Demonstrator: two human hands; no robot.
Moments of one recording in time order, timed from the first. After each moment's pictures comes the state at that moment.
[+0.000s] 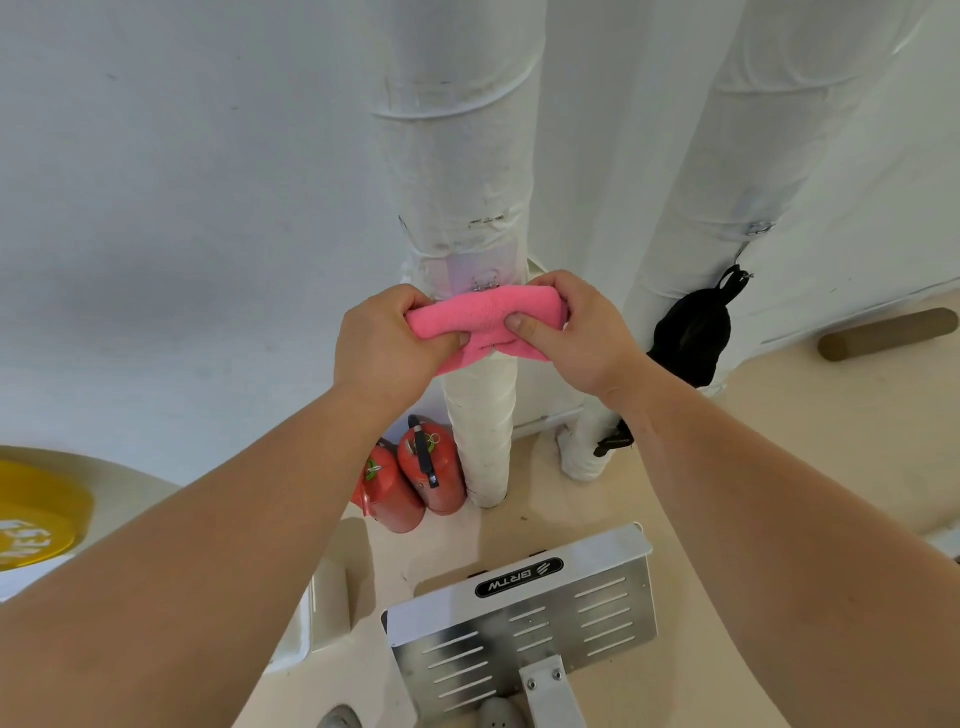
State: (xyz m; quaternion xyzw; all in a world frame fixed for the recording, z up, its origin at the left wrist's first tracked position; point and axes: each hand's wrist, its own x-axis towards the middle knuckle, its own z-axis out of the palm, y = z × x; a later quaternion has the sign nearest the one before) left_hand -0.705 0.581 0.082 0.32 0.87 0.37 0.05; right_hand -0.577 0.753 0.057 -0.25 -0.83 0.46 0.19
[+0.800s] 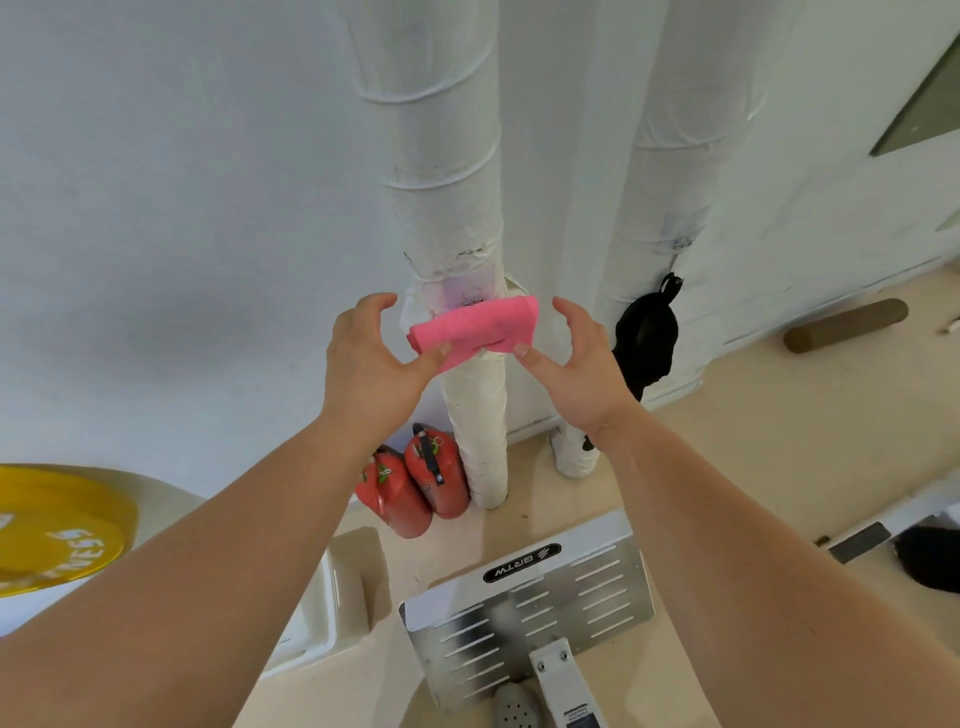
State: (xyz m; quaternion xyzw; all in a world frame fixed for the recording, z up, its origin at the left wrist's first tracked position) left_hand -0.663 0.530 0.137 0.28 0.88 0.37 0.07; right_hand -0.509 0.691 0.102 -0.37 -0.77 0.49 0.19
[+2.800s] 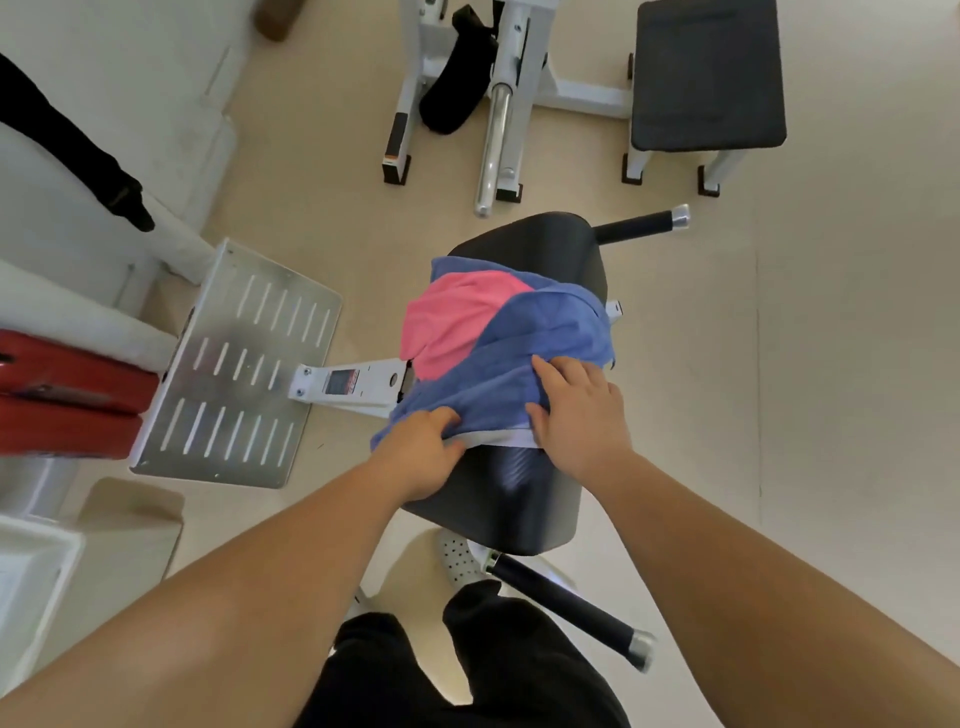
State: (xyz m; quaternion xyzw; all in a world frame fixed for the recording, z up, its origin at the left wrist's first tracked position) left_hand -0.057 0.189 -0.084 0.72 0.55 -0.12 0.41; right_hand 0.159 0.143 -0.051 -0.76 -0.62 0.20 -0.03
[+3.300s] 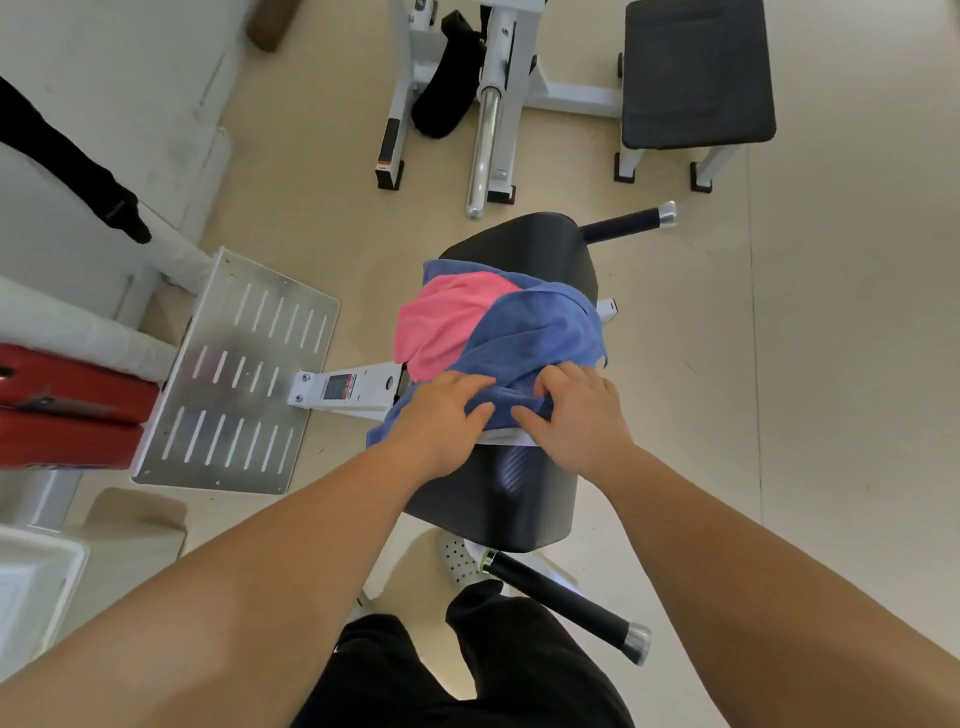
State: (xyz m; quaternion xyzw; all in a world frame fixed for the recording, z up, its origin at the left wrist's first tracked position) left_hand -0.021 0.200 -0.064 0.76 0.51 0.00 0.40; right_hand 0.171 0.139 -0.044 -0.76 -0.60 0.24 0.06
